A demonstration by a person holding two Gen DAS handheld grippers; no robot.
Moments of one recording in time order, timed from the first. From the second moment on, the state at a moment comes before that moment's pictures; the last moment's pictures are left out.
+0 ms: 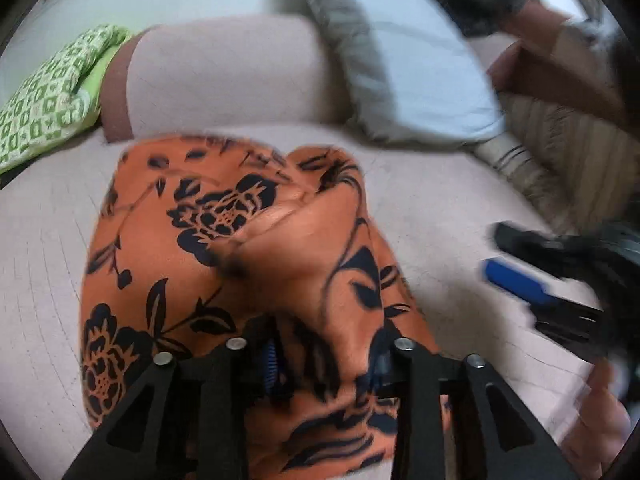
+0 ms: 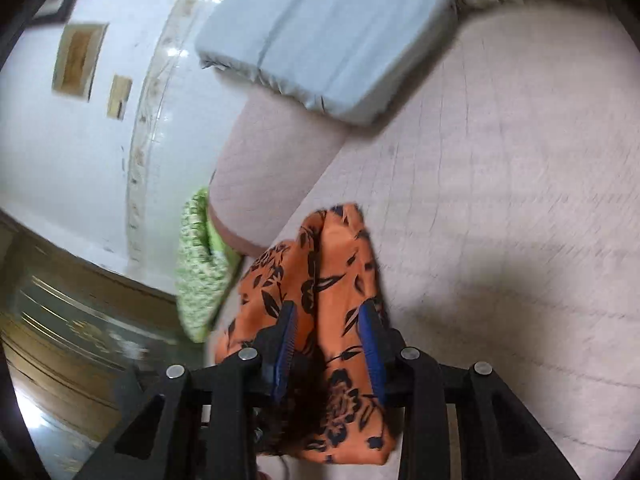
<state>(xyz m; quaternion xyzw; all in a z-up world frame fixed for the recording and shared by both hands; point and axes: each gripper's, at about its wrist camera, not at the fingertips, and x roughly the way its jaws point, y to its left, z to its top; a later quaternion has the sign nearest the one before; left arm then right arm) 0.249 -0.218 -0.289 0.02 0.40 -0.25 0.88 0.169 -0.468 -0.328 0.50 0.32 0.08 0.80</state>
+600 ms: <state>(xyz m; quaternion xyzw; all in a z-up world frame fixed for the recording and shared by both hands) 0.290 -0.056 -0.314 -0.12 0.49 -0.15 0.85 0.216 -0.379 -0.312 0.44 0.34 0.07 0.83</state>
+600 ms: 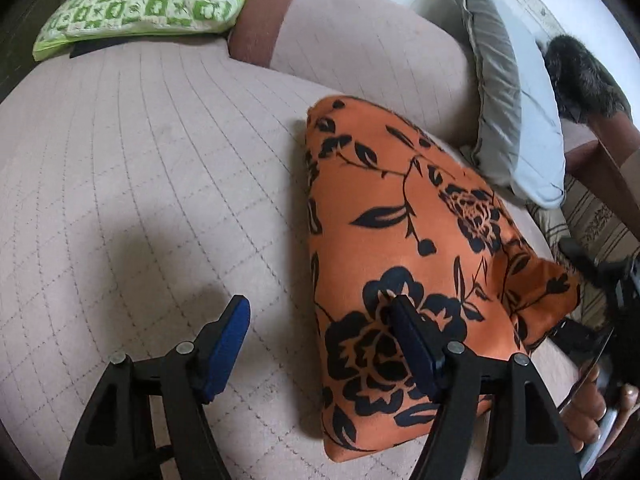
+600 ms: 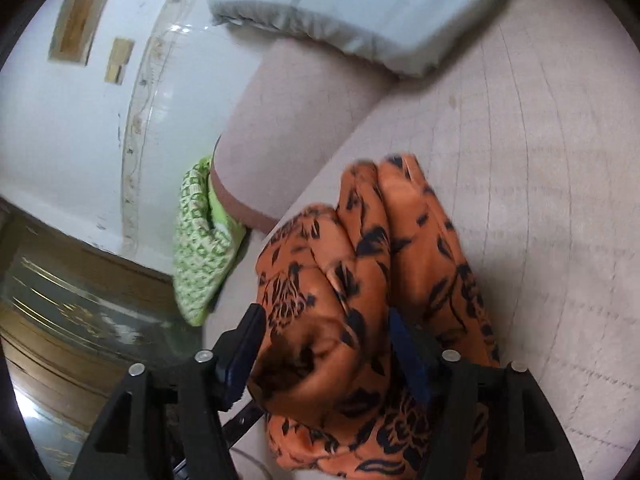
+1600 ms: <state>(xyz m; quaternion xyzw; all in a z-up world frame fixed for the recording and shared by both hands) 0.290 -0.093 -0.310 -0.05 0.49 -0.21 0.85 0.171 -0.393 -0.327 0.36 0.44 0.00 0.82</state>
